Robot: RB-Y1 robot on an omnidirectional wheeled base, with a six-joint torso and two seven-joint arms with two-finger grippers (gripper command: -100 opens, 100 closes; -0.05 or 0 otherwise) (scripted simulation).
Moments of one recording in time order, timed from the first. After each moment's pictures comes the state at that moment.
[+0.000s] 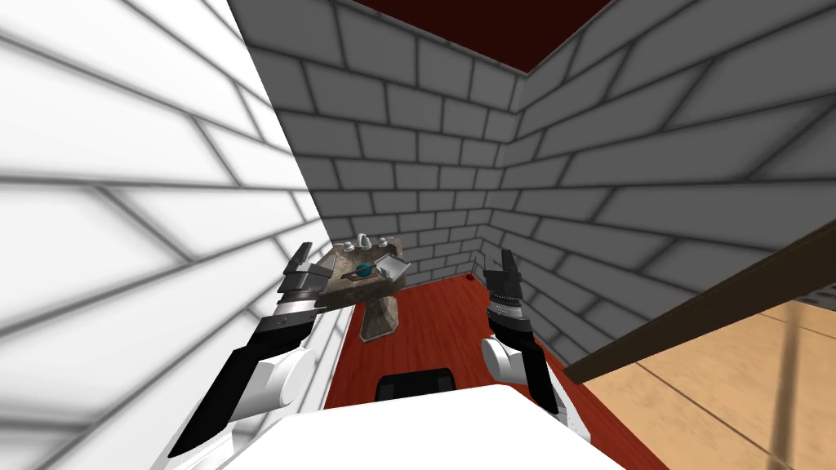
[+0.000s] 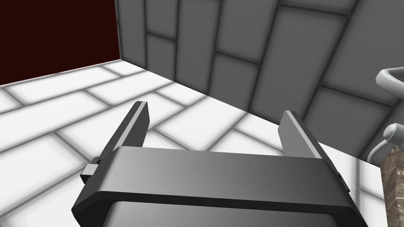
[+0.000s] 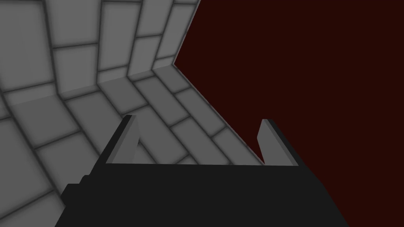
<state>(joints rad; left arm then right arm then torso) 0.41 0.12 0.07 -2.40 0.15 -0.13 0.03 0.47 0.00 -0.01 -2.20 -0.10 -0.64 0.15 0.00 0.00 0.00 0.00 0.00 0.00</state>
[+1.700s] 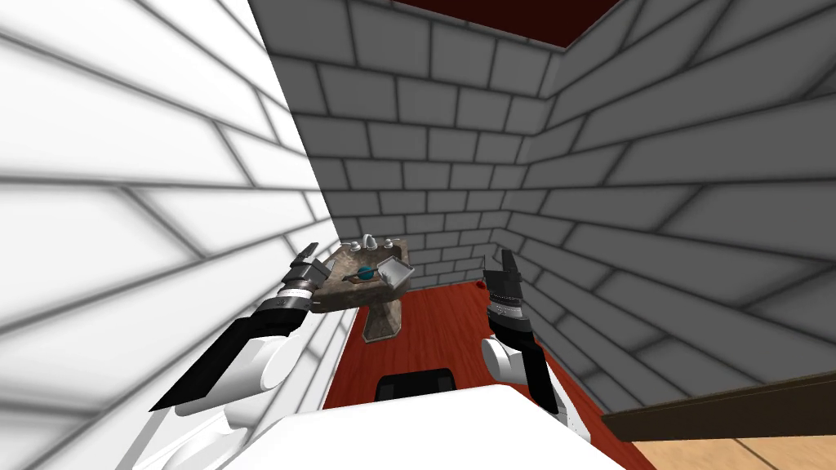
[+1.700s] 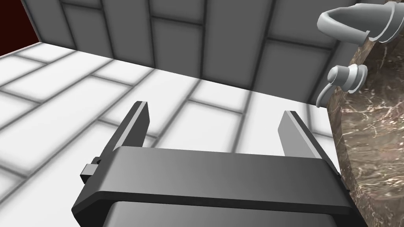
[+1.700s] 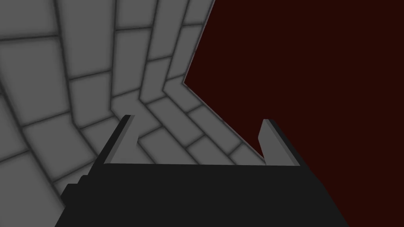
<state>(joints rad) 0.30 0.13 0.21 -2.45 0.24 0.32 0.01 0.47 0.00 -0.01 -2.20 -0.10 -0.64 0.15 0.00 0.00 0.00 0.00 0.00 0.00</state>
